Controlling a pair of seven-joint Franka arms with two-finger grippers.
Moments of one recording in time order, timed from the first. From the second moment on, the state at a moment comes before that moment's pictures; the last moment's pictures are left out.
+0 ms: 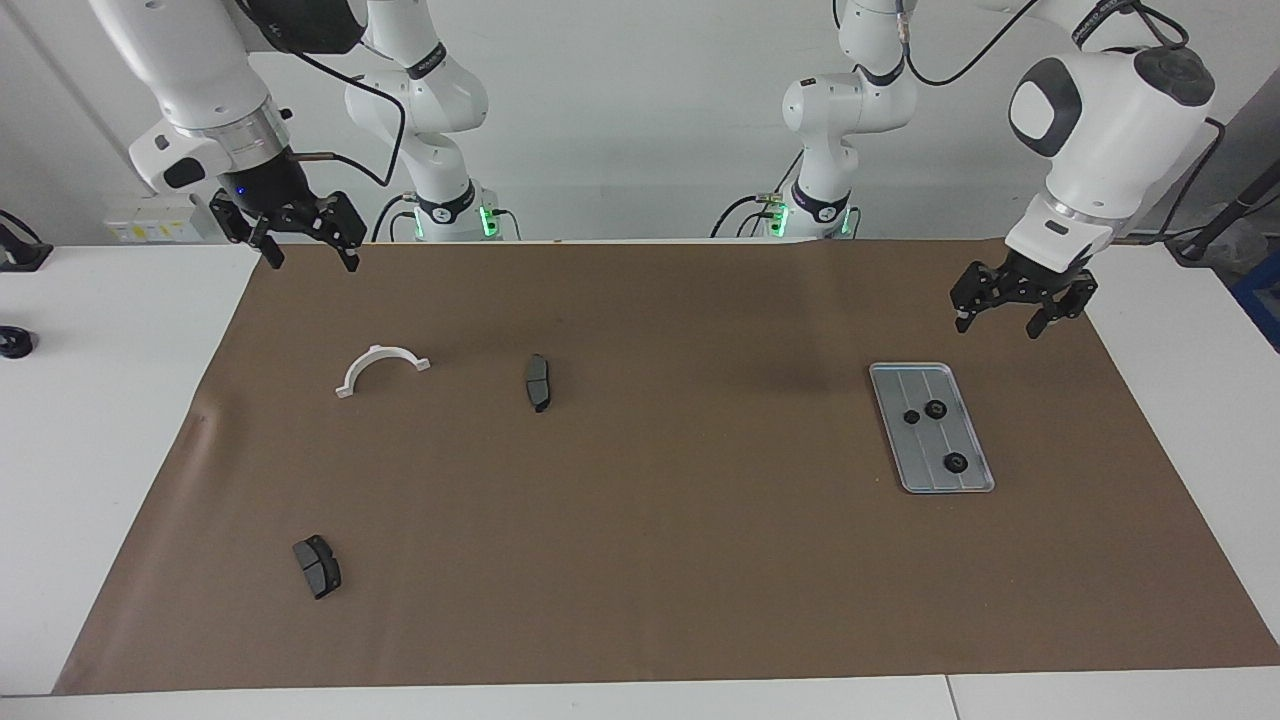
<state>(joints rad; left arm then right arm) 0.01 -0.02 0.00 -1.88 -0.02 1.96 0.20 0.01 -0.10 -0.03 -1.72 0.01 1.62 0.09</state>
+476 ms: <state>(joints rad) 0.01 -0.01 0.00 -2.13 -0.02 2.25 0.20 0.01 -0.10 -0.03 -1.72 0.01 1.62 0.09</state>
